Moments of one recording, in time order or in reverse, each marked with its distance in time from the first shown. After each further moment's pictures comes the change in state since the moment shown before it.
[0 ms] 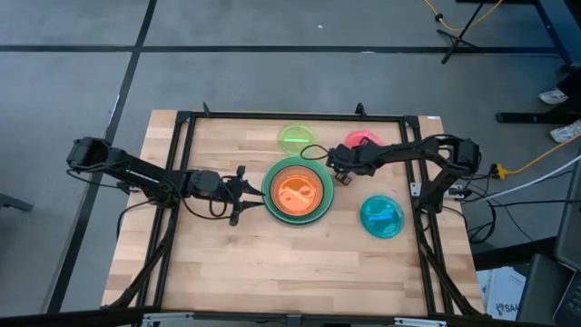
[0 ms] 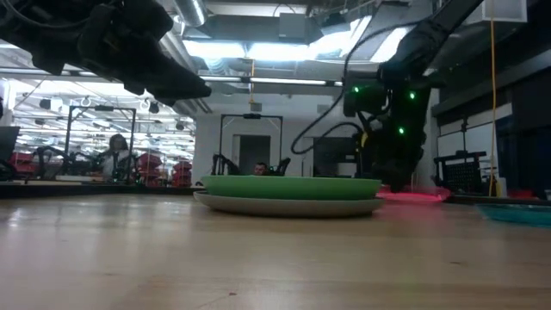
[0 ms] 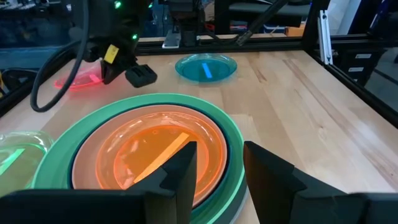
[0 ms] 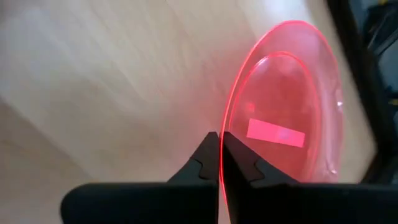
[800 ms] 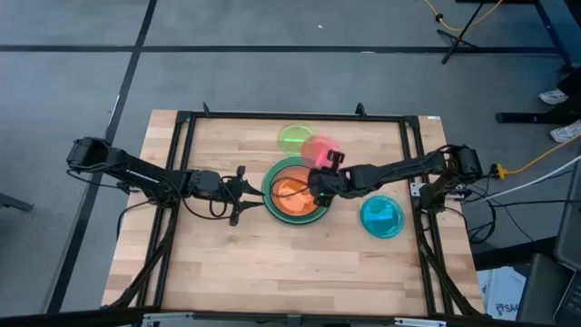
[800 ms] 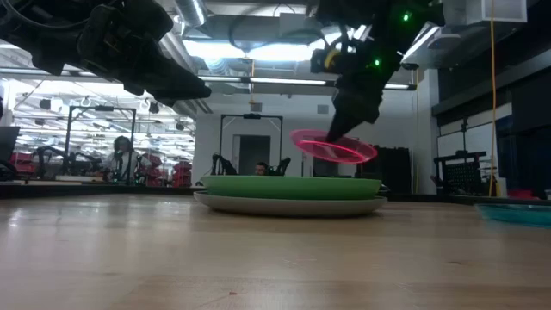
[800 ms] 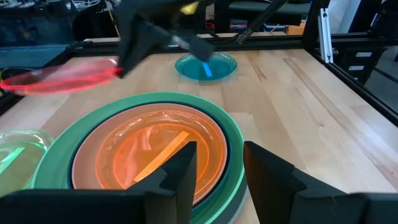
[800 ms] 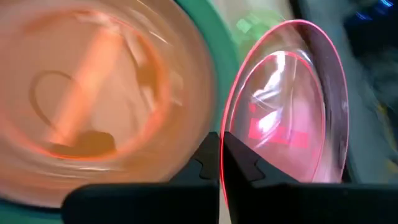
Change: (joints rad) left arm 0.000 0.000 0.000 -0.005 0.000 0.000; right arm 0.346 -0.002 0.253 0.074 0.039 -0.207
